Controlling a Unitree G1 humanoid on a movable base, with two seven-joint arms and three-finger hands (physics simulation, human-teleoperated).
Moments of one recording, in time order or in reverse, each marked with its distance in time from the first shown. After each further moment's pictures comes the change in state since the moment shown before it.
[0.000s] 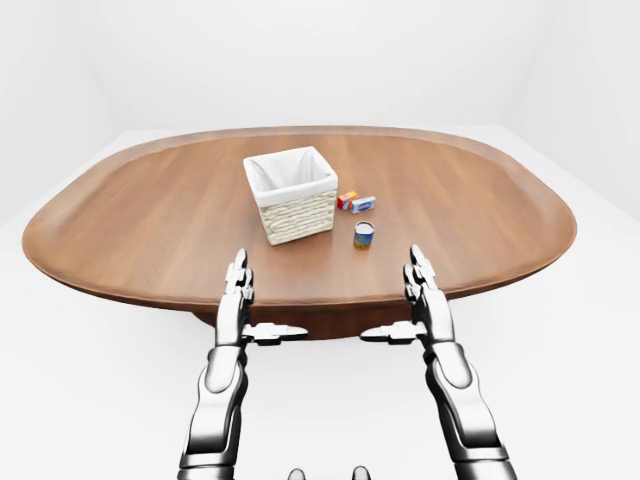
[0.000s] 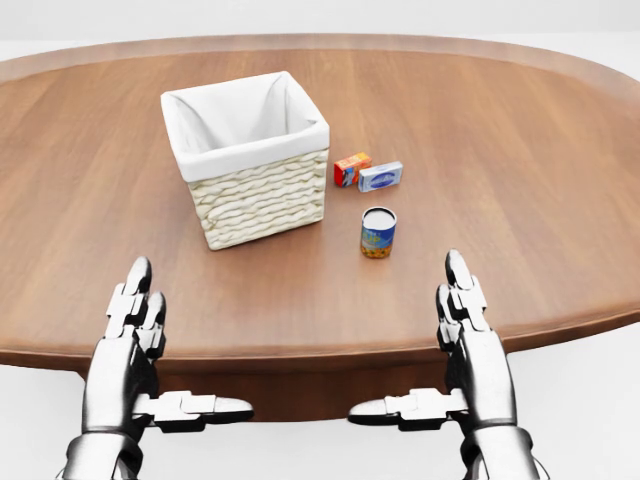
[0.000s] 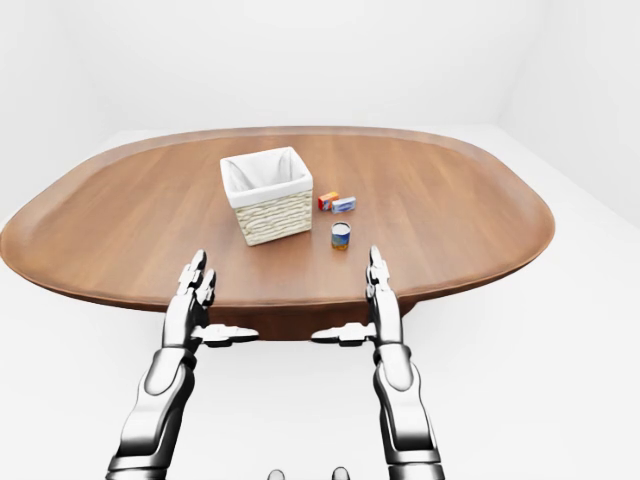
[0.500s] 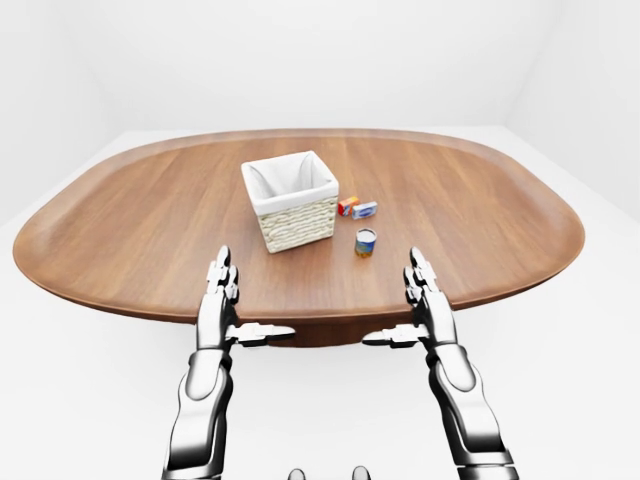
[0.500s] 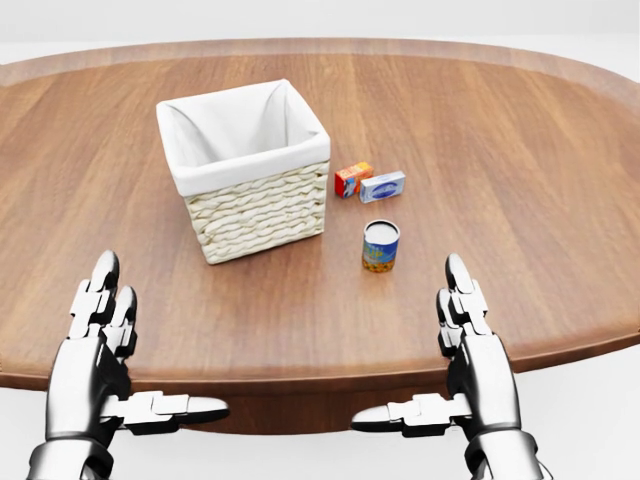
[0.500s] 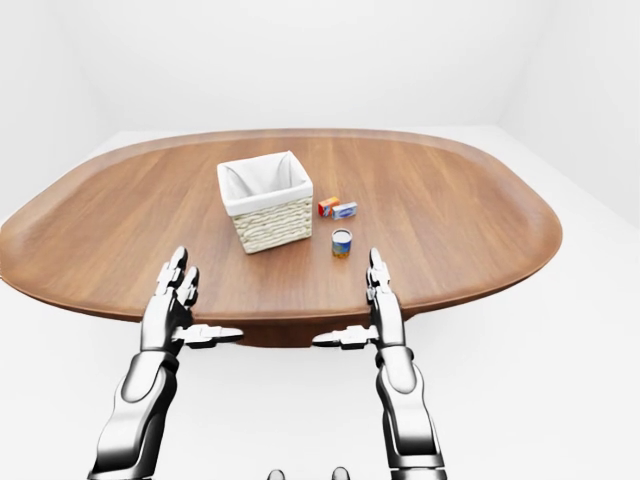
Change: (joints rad) left arm 0.040 0.017 0.050 -0.124 -0.012 0.061 -0.022; right arm 0.022 -0.004 -0.004 -0.028 -0.005 0.019 0.028
